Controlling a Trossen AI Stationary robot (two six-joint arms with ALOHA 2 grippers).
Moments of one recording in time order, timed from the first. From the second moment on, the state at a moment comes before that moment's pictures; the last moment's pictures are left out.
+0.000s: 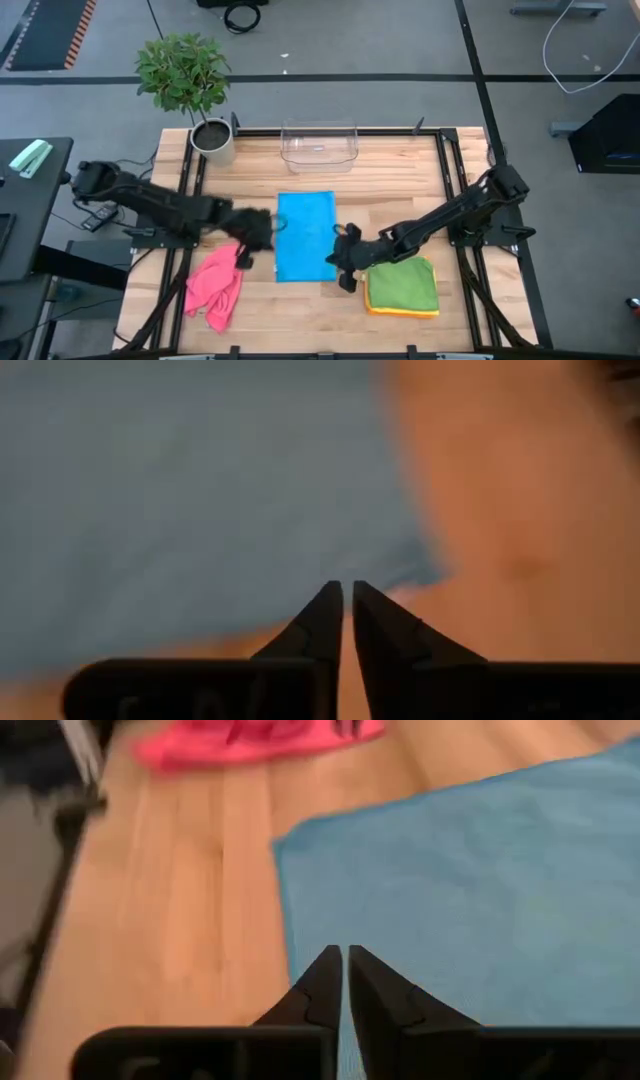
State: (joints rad) left arm -0.17 1.22 0.58 -0.22 0.13 -0.04; right arm 0.38 1.71 1.00 0.02 0.31 0.51
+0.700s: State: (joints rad) left arm -0.46 1.52 0.45 0.34 -0.03 0.23; right arm 0.41 1.94 1.07 -0.07 0.08 0.19
